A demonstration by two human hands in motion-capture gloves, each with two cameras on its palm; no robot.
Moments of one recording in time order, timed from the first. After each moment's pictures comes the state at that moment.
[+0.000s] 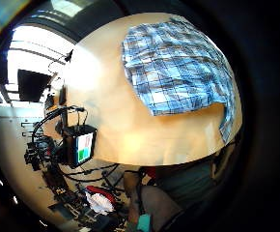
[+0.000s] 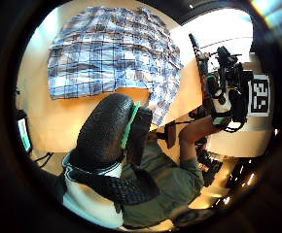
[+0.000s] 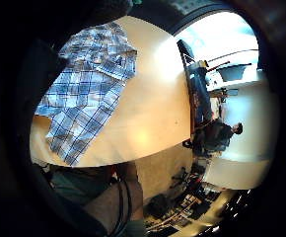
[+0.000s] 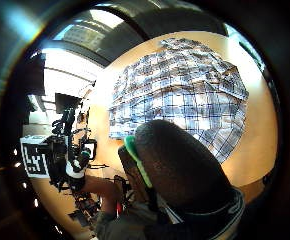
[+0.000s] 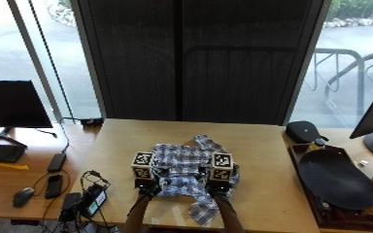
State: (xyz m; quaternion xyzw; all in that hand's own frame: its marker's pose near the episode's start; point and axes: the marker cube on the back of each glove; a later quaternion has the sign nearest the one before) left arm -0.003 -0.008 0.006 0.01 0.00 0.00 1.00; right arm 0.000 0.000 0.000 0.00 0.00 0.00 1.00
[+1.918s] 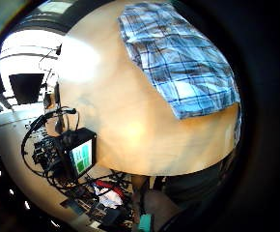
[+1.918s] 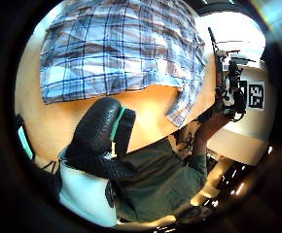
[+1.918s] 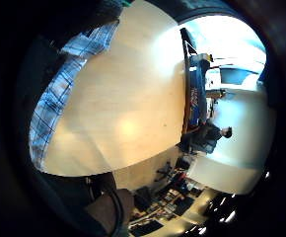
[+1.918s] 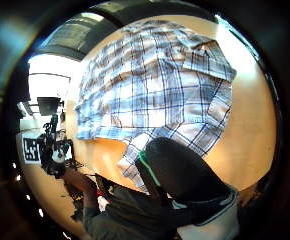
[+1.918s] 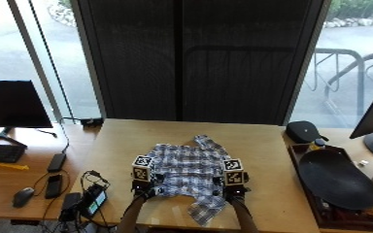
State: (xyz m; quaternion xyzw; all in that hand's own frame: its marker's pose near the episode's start) left arm -0.046 -0.041 0.085 -0.11 -0.03 0.01 0.99; right arm 0.079 -0.019 0.081 -0.12 0.06 -0.03 0.99
